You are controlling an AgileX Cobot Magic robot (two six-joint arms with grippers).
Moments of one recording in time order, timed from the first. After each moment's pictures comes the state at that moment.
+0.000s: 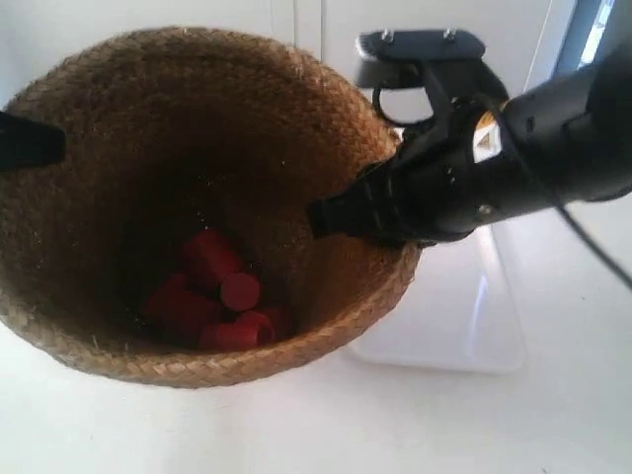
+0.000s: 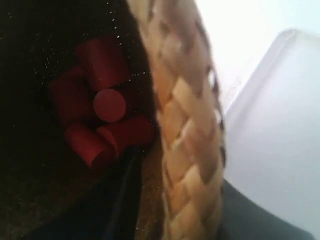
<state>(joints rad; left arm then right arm) -0.05 0.89 -0.89 -0.76 0.73 0.67 0.55 1.25 -1.04 0.06 0.64 0.16</state>
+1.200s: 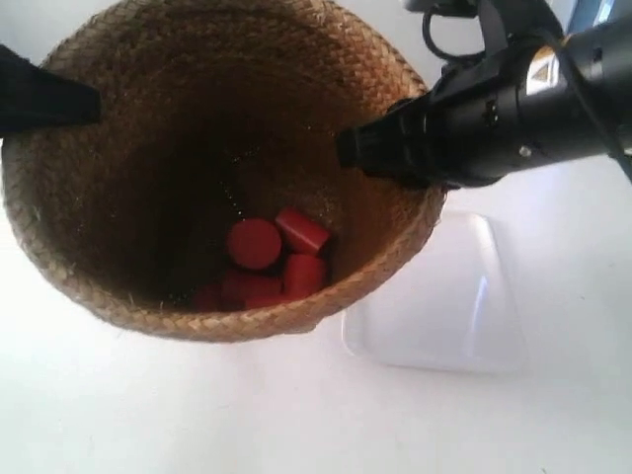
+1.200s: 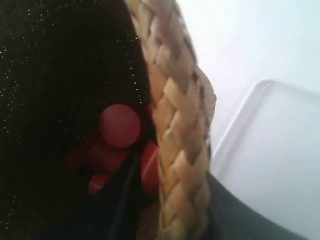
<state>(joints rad) -0.05 1.02 -0.94 -0.95 0.73 0.70 0.45 1.23 -1.07 0.12 0.60 0.12</state>
